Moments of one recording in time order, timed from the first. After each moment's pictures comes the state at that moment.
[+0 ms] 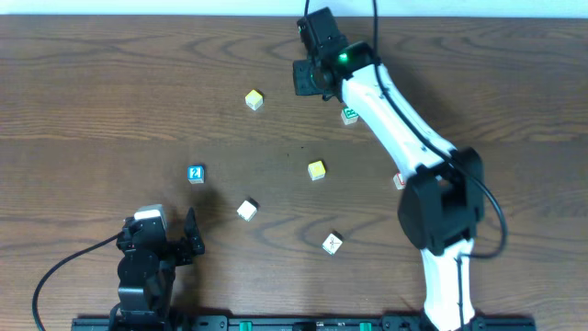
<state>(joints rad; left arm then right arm) -0.07 0.01 0.16 -0.60 -0.11 -0.17 0.48 2.17 2.01 -0.88 0.06 0.34</state>
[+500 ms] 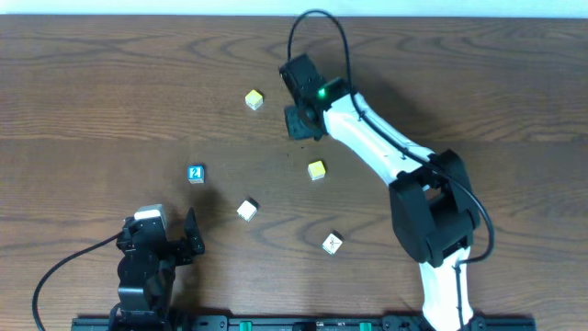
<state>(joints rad) -0.07 0.01 0.16 -0.60 -0.11 -0.17 0.56 2.16 1.70 -0.78 0.09 0.37</state>
